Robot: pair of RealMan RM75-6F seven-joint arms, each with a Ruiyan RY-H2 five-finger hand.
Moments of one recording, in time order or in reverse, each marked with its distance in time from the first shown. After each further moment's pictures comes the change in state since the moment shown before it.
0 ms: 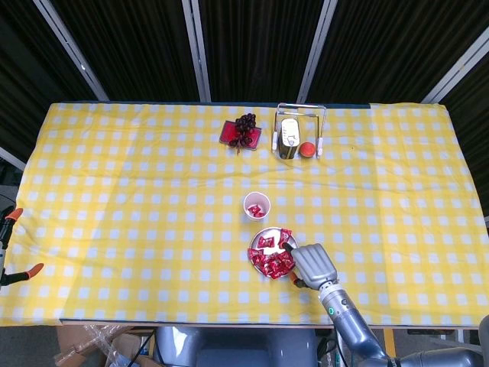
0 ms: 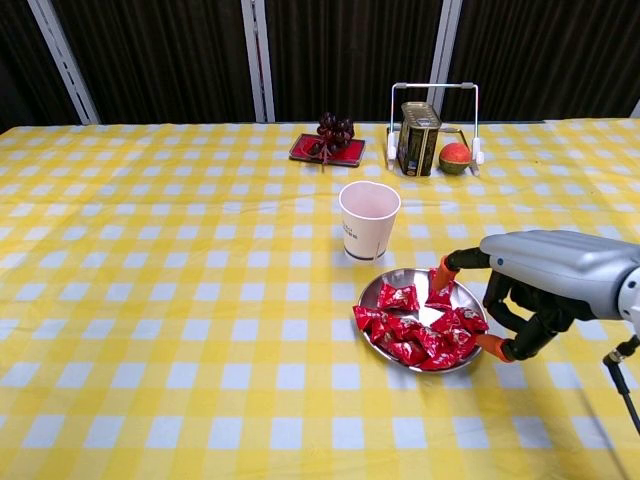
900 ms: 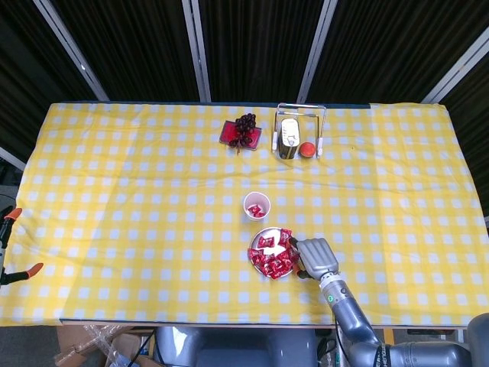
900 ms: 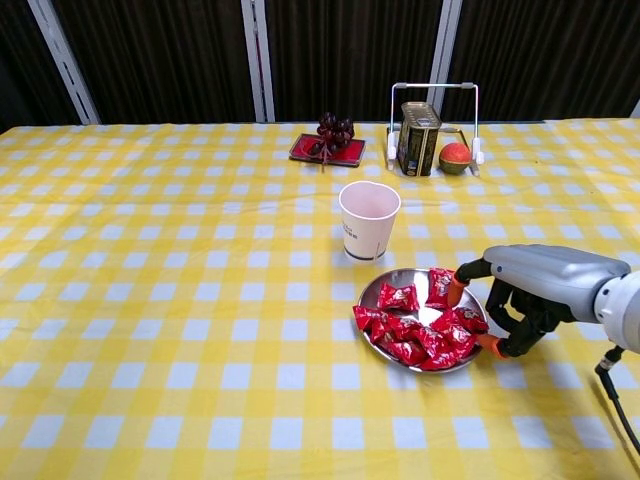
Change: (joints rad) left arm -0.003 0.002 -0.006 -0.006 -0.022 -0.015 0.005; right arm -0.019 -0.074 0.057 0.194 0.040 -0.095 0.088
